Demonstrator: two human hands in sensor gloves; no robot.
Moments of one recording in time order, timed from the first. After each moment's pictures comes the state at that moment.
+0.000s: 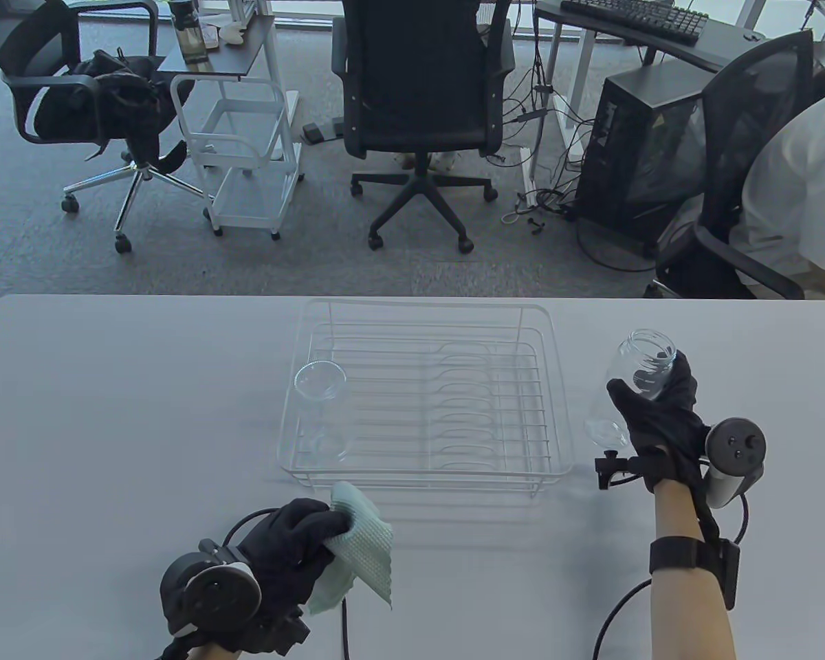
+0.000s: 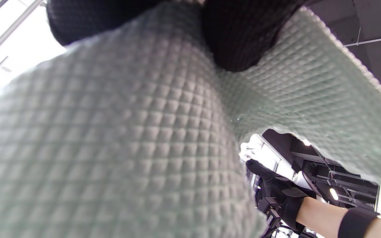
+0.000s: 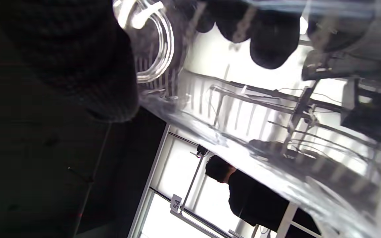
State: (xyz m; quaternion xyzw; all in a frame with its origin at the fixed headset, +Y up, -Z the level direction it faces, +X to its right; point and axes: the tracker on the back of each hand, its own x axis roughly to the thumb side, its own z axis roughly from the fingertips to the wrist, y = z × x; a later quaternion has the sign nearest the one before) left_hand -0.209 -0.687 -0.248 0.19 -0.30 0.31 0.88; right_hand 0.317 -0.699 -0.398 0.02 -0.30 0.76 0.58
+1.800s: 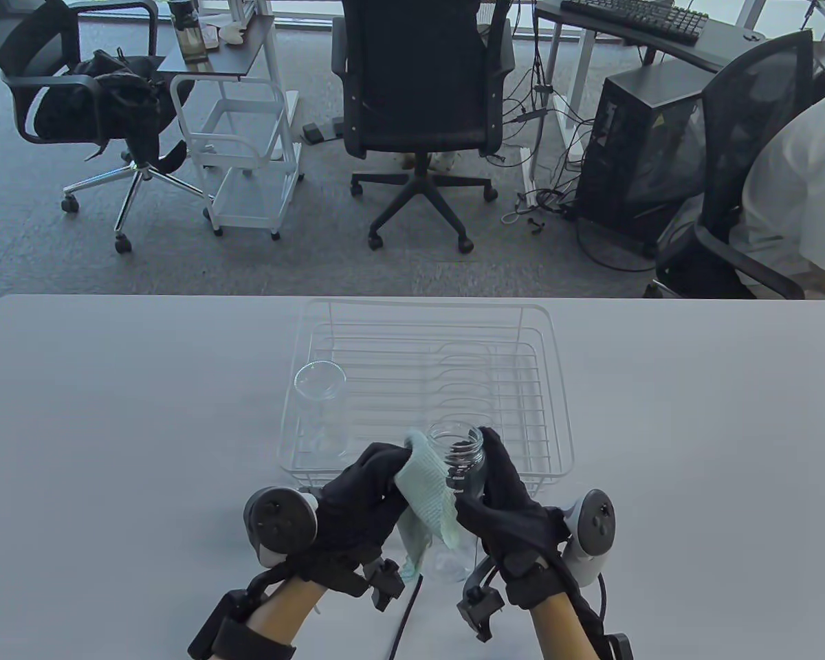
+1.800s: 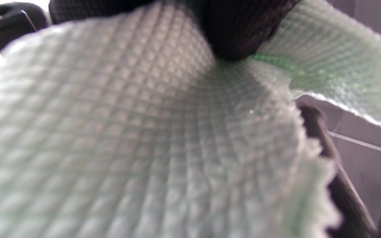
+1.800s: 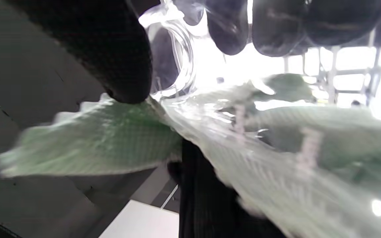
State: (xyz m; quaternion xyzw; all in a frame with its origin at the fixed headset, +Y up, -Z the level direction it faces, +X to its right) left_hand -0.122 -0.674 -0.301 0.15 -0.33 0.51 0.78; right_hand 0.127 -0.702 -0.301 0.21 -0.07 0.61 0.76
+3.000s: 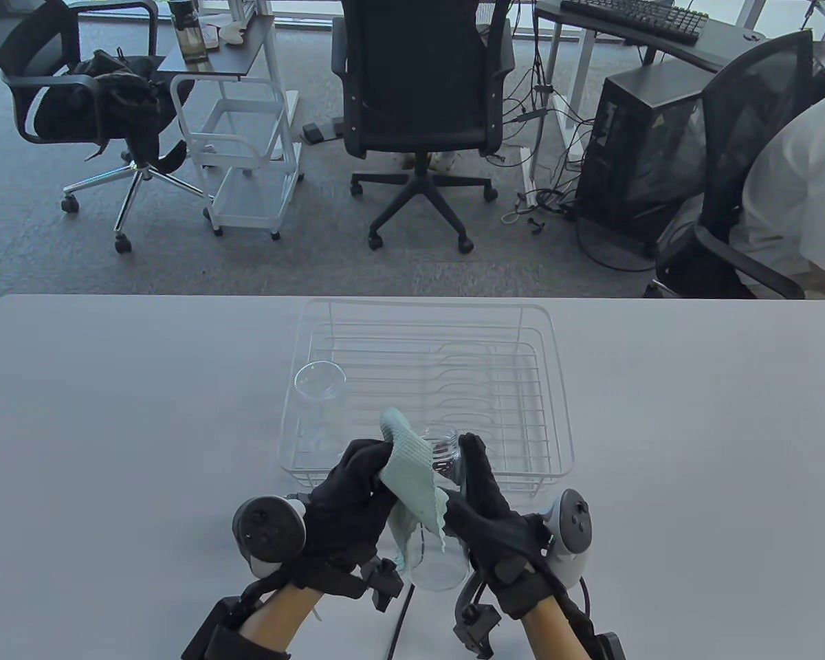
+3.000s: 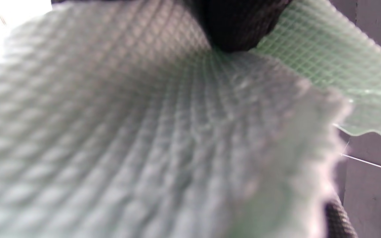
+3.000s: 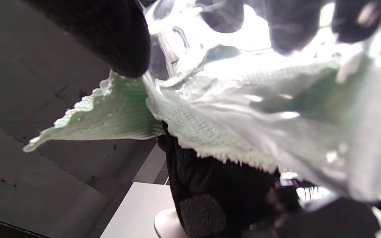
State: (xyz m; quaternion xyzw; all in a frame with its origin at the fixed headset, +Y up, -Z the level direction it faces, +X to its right) left_hand -0.137 -0.667 -0.297 0.19 -0.28 0.54 0.77; right_hand 0.106 -0.718 -0.296 0.24 0.03 0.59 0.77
